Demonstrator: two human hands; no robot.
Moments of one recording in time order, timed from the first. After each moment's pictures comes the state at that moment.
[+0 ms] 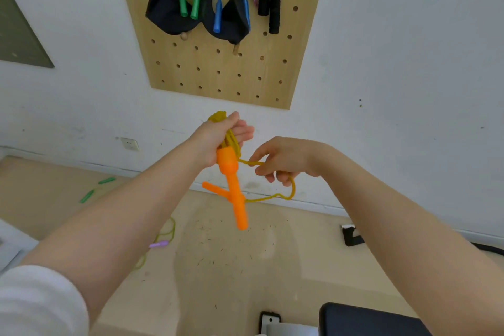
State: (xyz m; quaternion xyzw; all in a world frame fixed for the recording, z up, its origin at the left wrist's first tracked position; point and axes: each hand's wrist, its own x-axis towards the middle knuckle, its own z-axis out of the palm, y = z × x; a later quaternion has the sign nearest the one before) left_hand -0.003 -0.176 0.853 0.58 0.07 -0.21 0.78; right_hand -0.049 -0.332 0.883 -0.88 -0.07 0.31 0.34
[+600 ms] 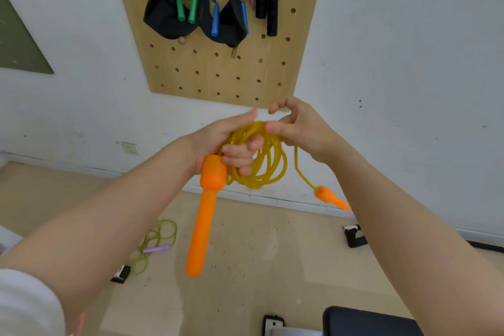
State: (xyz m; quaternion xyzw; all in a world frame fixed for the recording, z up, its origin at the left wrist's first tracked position) left_hand -0.018 -0.171 0.882 0.44 -0.24 -0.52 0.69; right_hand -0.035 -0.357 0.894 -0.81 -0.13 0.03 0.57
